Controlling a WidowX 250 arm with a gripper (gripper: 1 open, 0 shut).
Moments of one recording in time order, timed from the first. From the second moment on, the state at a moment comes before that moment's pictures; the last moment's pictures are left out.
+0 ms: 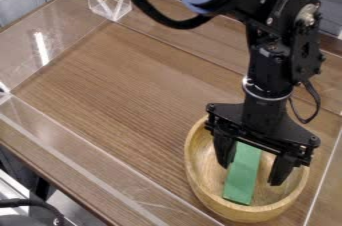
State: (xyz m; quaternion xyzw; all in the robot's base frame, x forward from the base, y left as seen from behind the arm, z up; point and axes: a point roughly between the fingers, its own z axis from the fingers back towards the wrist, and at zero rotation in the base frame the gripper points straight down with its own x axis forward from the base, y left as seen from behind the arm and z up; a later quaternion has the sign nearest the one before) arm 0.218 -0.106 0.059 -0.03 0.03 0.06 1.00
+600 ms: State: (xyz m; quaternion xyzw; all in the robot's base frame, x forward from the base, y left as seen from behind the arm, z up) arm 0.220 -0.106 0.053 -0.04 0.03 0.06 1.00
